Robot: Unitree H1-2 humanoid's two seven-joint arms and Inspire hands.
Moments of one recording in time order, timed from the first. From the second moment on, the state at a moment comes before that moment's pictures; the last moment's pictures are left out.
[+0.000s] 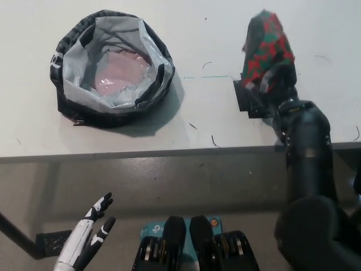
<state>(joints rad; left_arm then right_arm) 0.05 0.26 -0.09 0.04 0.24 -0.17 -0.07 -1.10 0.10 -1.02 0.90 0.59 0.36 -0.05</state>
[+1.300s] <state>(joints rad) 0.06 0.26 -0.10 0.04 0.25 -0.18 -0.08 -1.45 0.16 -0.57 1.33 0.68 0.25 -0.06</state>
